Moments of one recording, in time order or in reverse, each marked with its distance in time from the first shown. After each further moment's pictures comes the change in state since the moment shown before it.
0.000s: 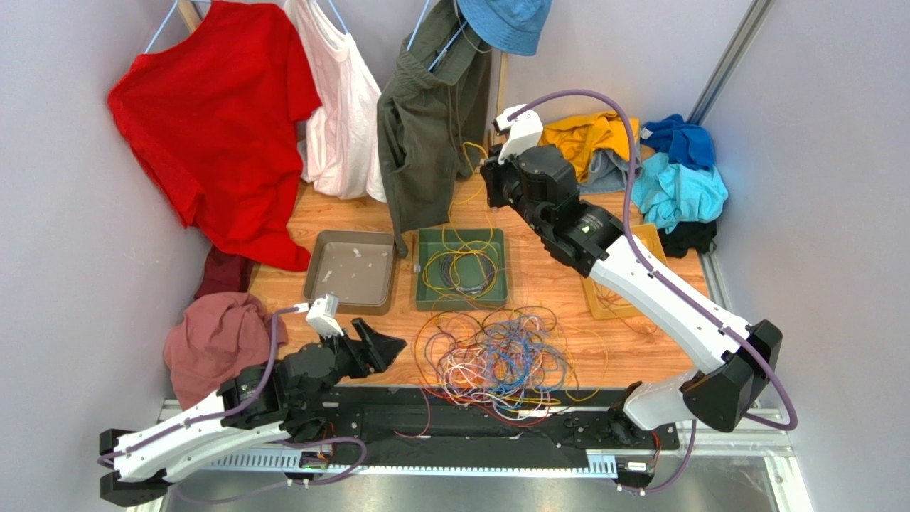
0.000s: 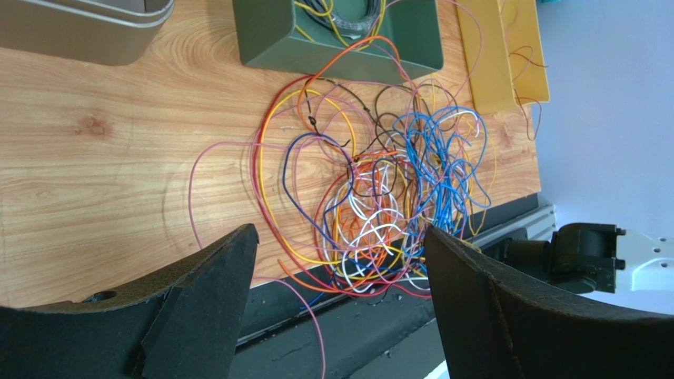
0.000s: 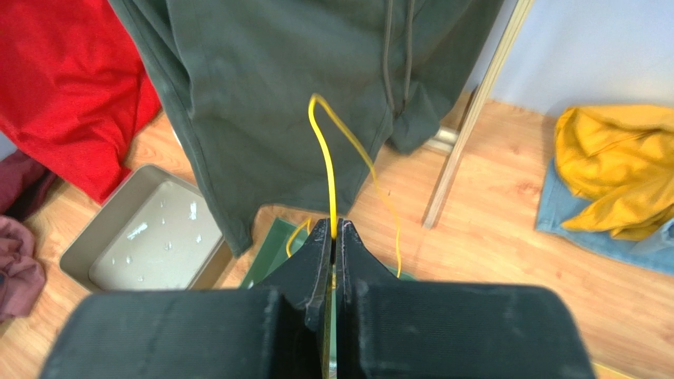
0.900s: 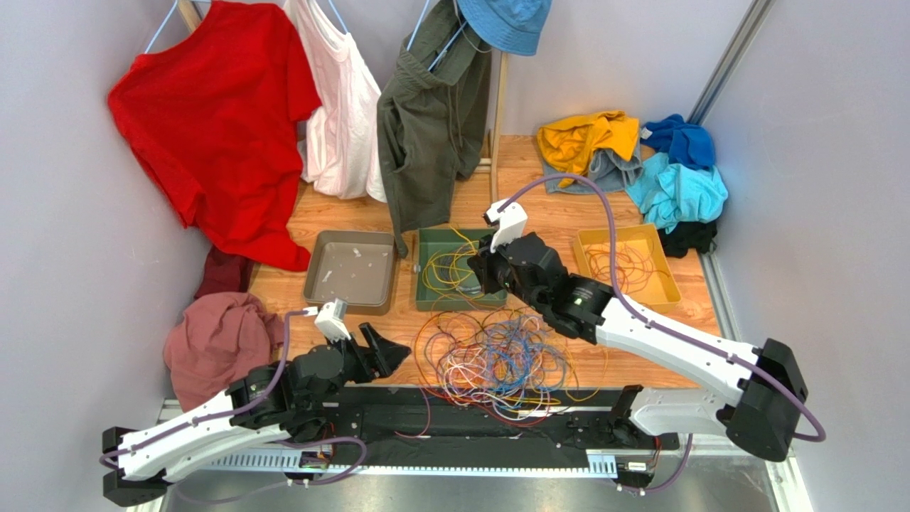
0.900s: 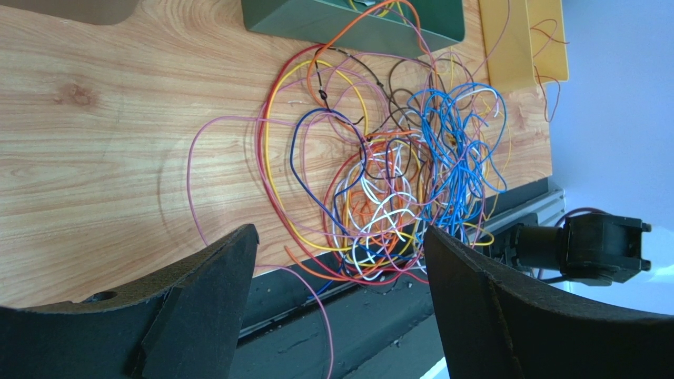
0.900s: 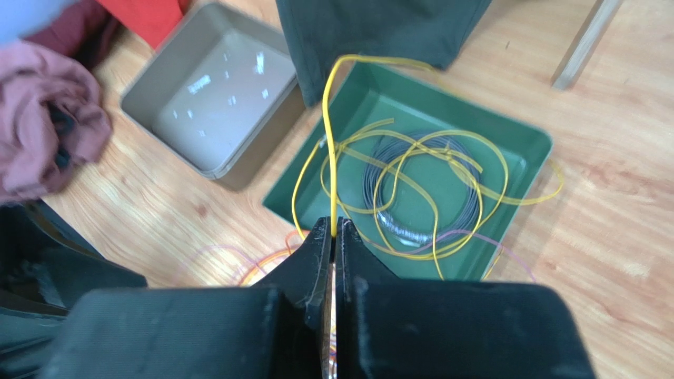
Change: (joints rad) left arm 0.000 0.009 -0.056 0.020 0.046 -0.032; right arm 0.193 -0.204 -0.523 0.142 -0.031 0.195
